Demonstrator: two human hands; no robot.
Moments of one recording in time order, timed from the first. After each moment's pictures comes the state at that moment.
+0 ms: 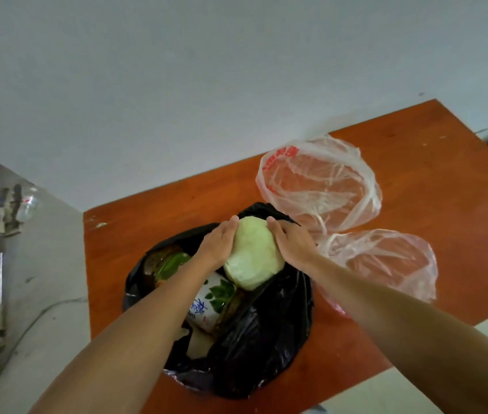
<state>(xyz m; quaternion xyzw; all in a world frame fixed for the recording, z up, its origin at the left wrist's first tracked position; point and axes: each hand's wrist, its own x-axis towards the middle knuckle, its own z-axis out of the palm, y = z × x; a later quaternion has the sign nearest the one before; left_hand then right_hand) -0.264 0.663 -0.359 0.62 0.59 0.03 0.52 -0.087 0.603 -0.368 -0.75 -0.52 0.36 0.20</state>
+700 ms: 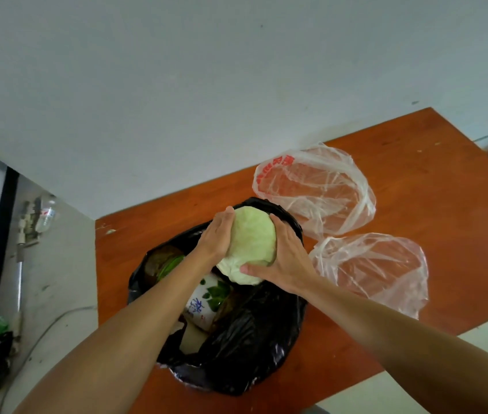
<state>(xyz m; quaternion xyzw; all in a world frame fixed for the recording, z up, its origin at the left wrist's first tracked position) -0.249 0.646 -0.319 0.58 0.61 0.12 0.53 -0.095 0.559 -0.343 -0.69 -0.59 0.33 0.24</state>
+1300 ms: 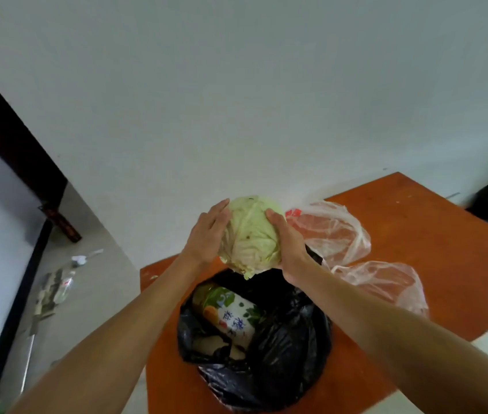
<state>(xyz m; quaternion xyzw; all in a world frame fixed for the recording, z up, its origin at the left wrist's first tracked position) -0.346 0.630 -0.177 0.73 0.46 0.31 0.40 -0.185 0.556 -0.193 -0.56 -0.22 0.54 0.59</state>
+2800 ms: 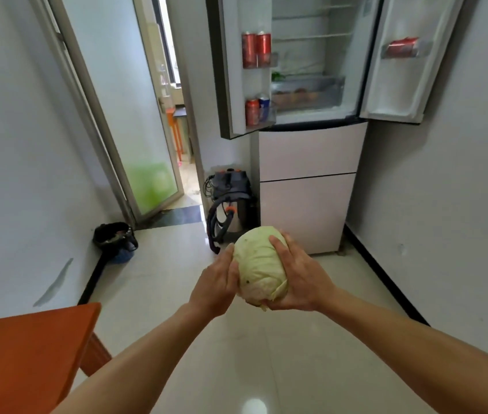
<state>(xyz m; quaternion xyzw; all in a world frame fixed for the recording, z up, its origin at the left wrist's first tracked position) 0.314 -0.011 -0.197 0.91 -0.19 0.10 0.35 0.313 -0.228 -0.209 -0.94 -0.24 -0.17 0.19</state>
